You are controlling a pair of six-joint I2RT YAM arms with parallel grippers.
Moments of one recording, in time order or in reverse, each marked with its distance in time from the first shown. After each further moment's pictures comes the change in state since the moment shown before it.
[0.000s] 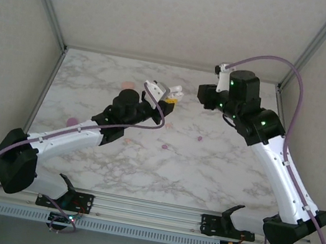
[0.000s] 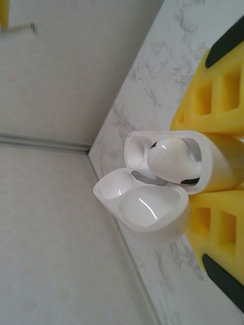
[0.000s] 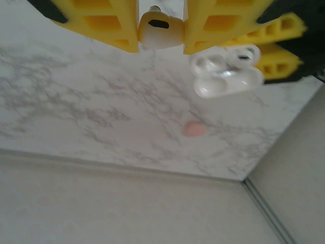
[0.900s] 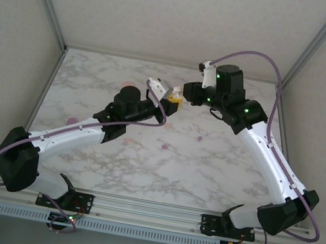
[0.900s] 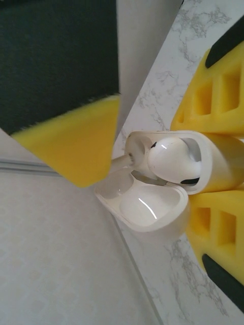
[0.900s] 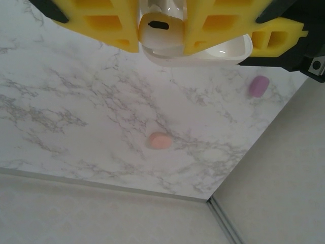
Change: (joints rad) left arm 0.000 0.019 0.043 0.011 0.093 -0.035; right arm 0.005 0.118 -0.018 0.086 -0.169 0.002
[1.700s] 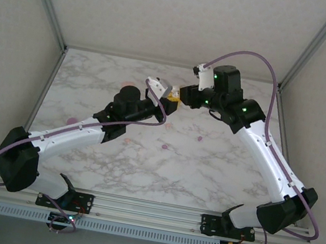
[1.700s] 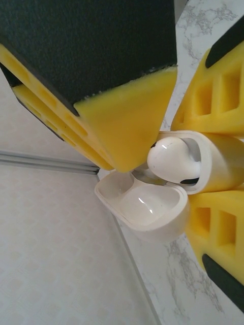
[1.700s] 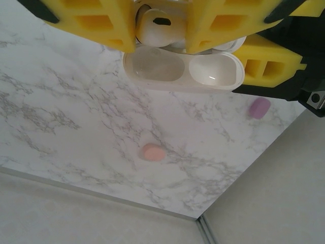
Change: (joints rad) left arm 0.003 0.000 0.000 0.000 -0.026 -0.018; right arm 0.007 0.011 0.000 -0.030 -0.048 -0.101
